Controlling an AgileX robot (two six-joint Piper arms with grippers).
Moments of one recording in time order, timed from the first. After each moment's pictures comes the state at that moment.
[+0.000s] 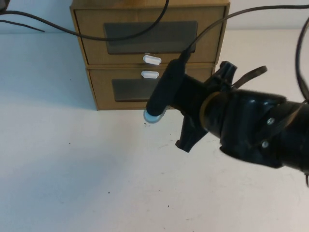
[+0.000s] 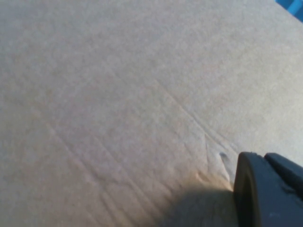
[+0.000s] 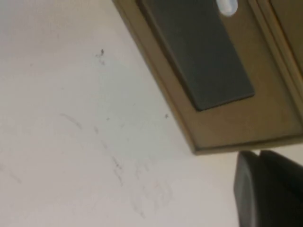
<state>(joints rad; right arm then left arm) 0.89 1.59 -1.20 -0.90 0.65 0.38 -0.23 2.17 -2.45 -0.68 1.15 0.47</state>
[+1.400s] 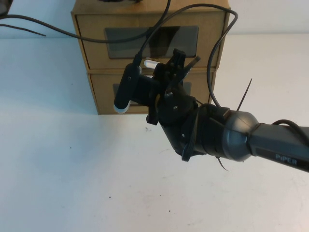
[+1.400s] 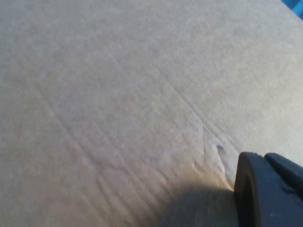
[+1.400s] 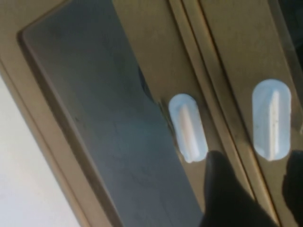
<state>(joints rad) 0.86 2.00 -1.47 -1.65 0.61 0.86 -0.23 2.17 -2.45 -0.66 1.17 0.40</state>
